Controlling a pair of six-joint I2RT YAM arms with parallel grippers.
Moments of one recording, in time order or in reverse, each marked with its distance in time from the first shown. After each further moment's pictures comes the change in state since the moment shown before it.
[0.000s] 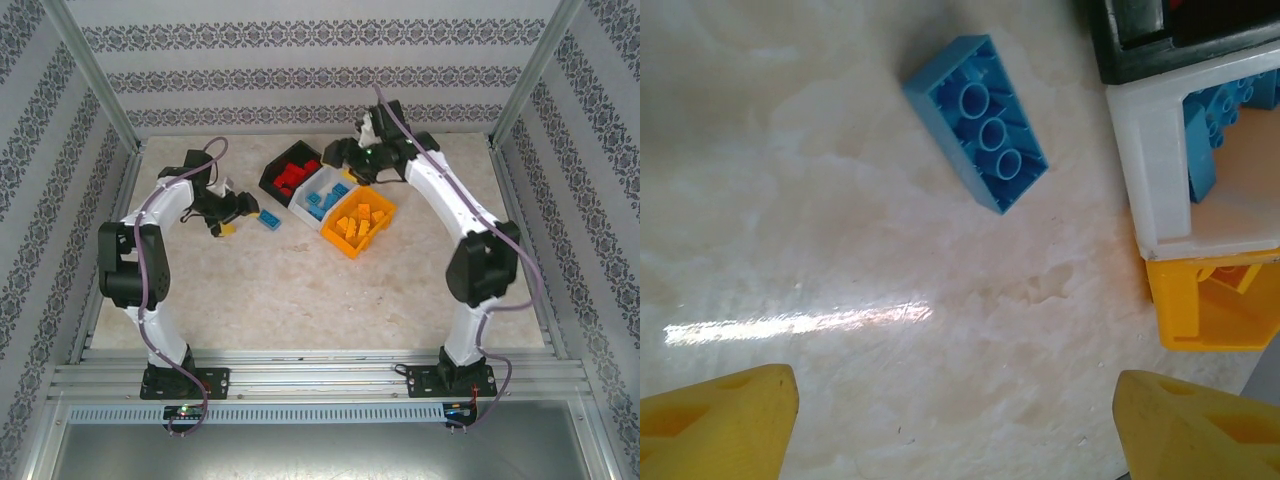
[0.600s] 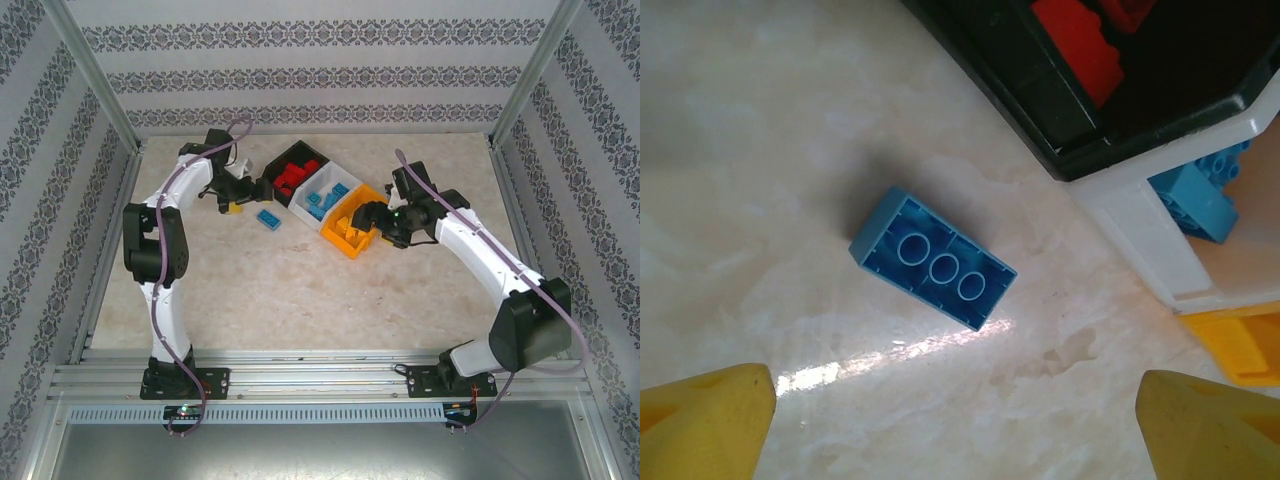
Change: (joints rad) left arm -0.074 0.232 0.360 -0.138 -0.122 0.213; right arm -0.001 -0.426 -0.597 -0.036 0.146 -0.027
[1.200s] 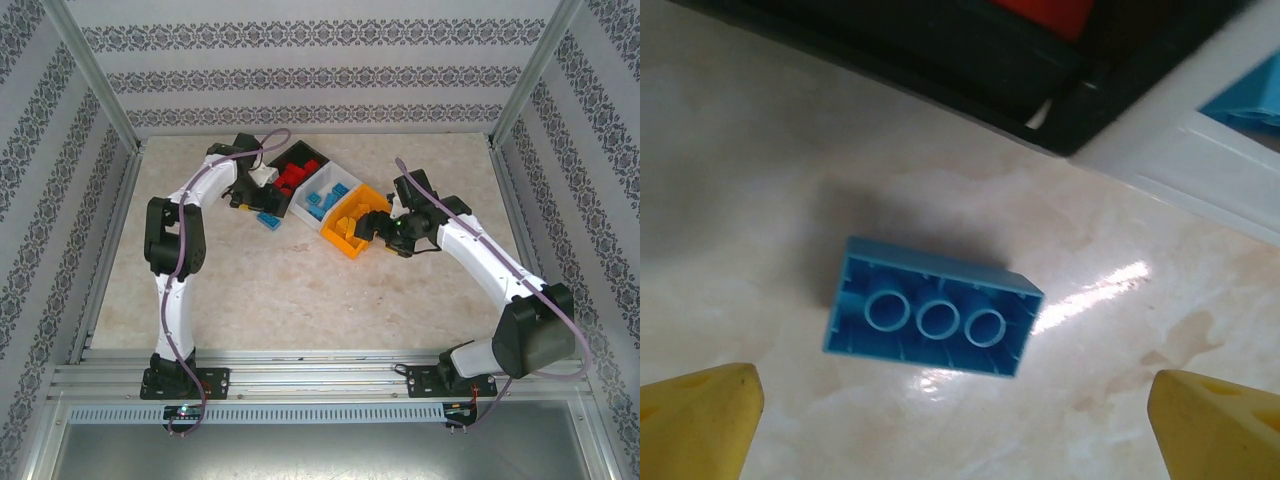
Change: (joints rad) left arm -0.101 0.124 0.108 -0.046 -0.165 0.298; right arm -0.001 -0.023 -0.053 -0.030 0.003 -0.025
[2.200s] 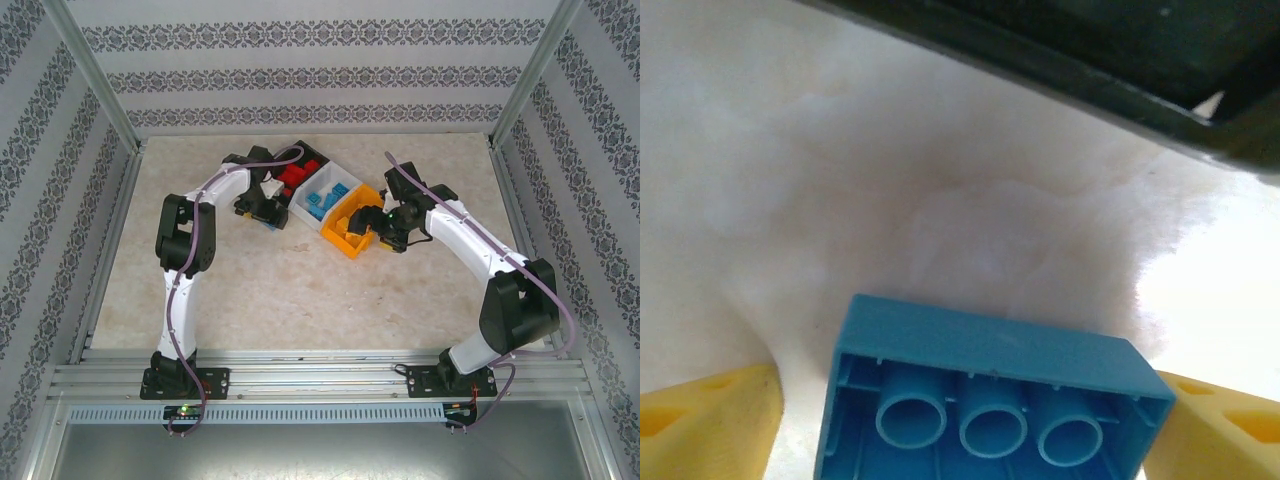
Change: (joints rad) left arm -0.055 0.069 -0.047 0.071 -0.162 0.009; right arm 0.002 0.137 0.095 -0.022 -0.013 -0.002
